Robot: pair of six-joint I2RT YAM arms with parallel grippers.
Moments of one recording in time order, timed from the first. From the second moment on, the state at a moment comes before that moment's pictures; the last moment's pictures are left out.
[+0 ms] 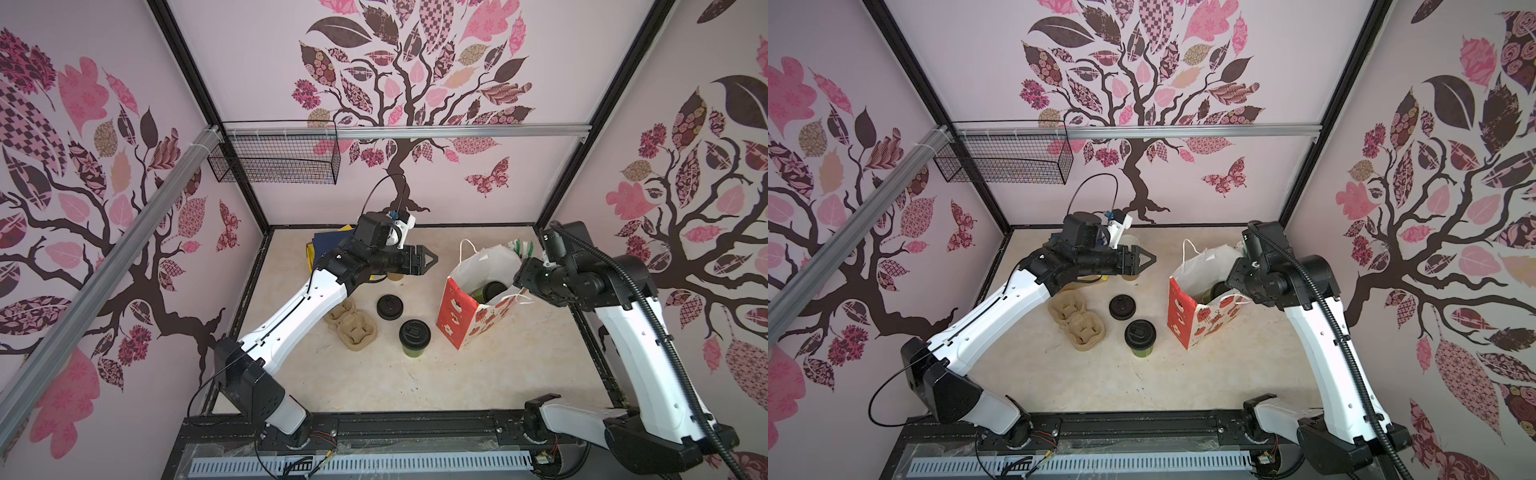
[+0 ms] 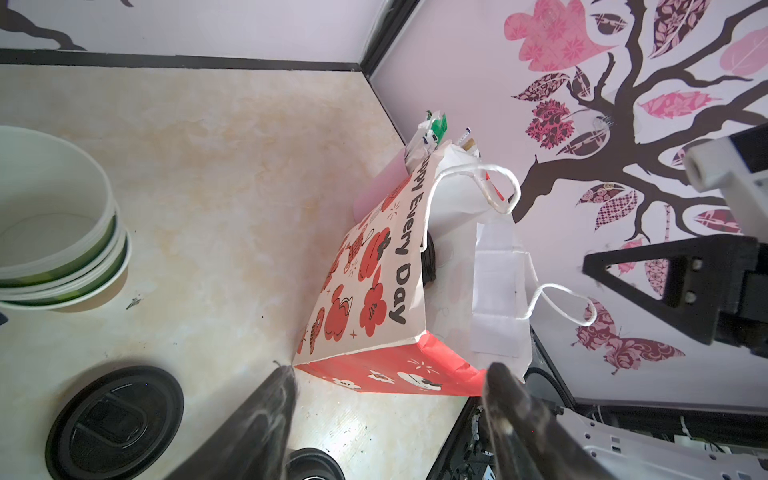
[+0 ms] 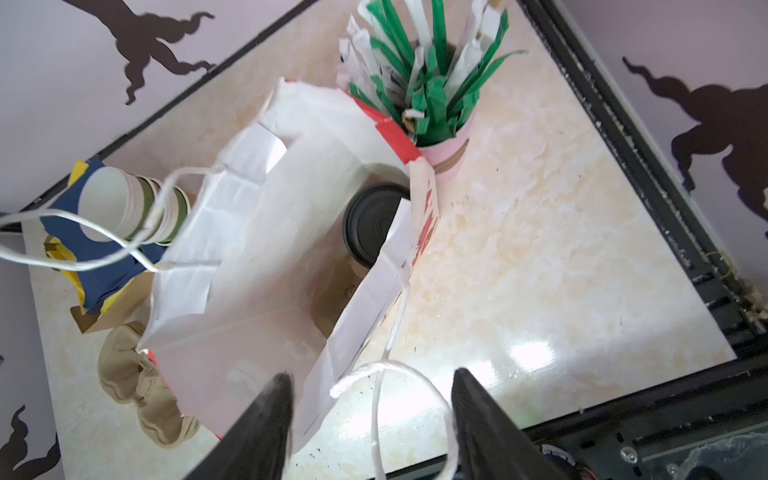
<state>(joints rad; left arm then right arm) -0.63 1.56 1.58 -0.54 0.41 -0.46 0.28 1.23 1.66 -1.44 0.15 0.77</state>
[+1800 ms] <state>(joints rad) -0.66 1.59 1.56 -0.52 0.40 -0.45 0.16 1.33 1.47 -1.27 -0.05 0.58</state>
